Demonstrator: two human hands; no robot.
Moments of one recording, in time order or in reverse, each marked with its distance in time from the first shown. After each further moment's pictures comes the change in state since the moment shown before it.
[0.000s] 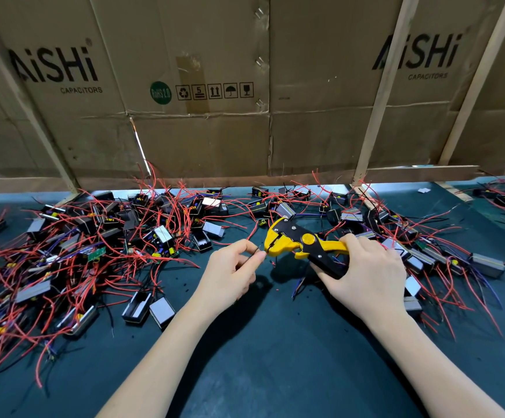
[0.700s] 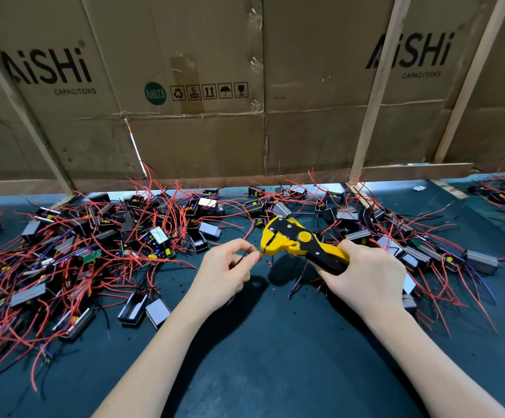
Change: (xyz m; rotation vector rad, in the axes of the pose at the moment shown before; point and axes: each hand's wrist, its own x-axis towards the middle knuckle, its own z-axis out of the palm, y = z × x) left_hand 0.005 -0.010 -0.004 -0.068 -0.035 0.026; right_hand 0.000 0.001 -0.005 0.031 -0.025 0.064
